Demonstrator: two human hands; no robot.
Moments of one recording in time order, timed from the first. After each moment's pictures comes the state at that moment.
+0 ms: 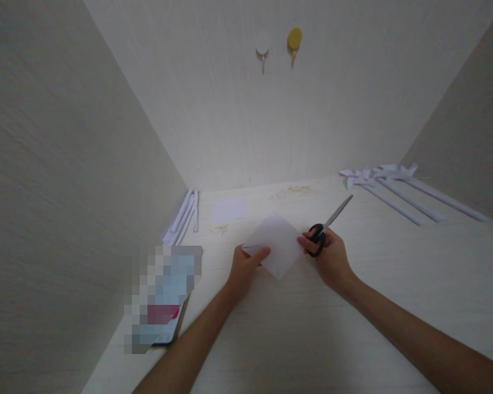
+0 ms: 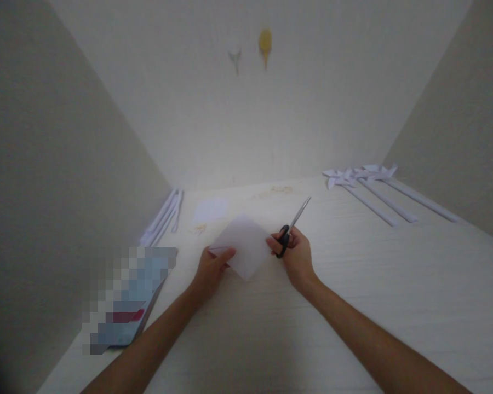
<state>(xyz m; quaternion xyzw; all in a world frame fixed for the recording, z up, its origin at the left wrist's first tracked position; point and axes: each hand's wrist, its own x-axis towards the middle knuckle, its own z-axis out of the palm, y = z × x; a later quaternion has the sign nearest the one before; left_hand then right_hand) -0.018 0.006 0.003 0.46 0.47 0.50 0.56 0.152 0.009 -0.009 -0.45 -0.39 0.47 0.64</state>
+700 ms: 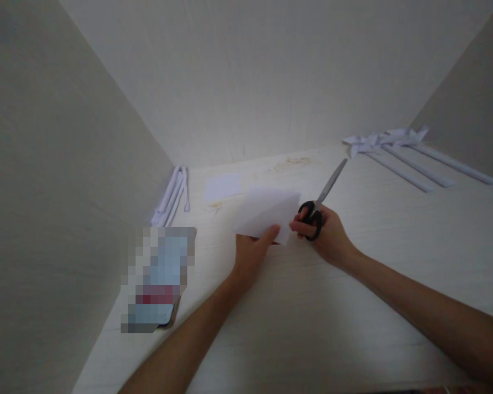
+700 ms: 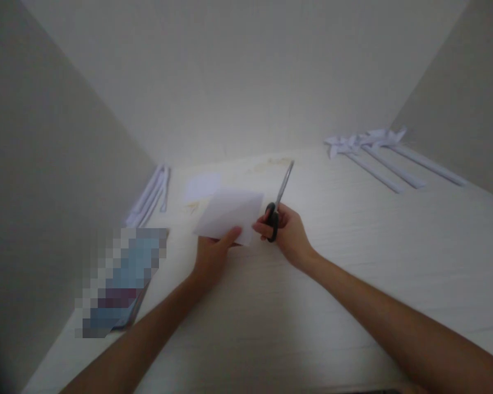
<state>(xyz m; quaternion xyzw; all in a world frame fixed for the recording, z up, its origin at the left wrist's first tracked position) 0.001 -0.009 0.007 0.48 0.51 0.52 0.49 0.145 0.000 -0.009 -0.41 -0.44 0.55 0.58</state>
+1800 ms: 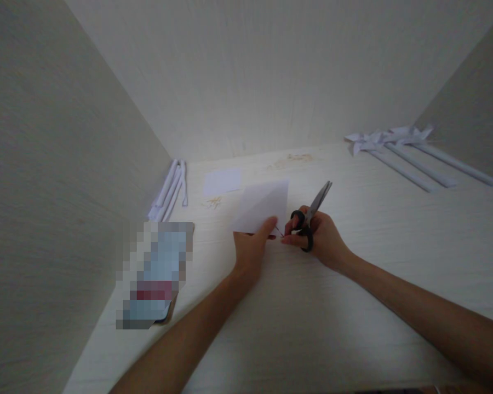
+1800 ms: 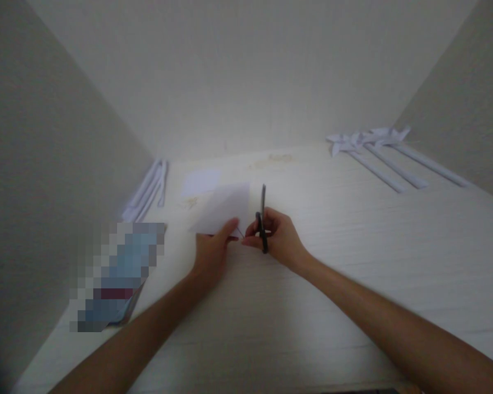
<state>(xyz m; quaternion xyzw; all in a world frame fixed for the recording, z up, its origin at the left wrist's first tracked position) 0.011 -0.009 0.010 0.39 0.53 0.58 0.48 0.140 -0.010 0.004 -0.42 -0.51 0.56 0.50</state>
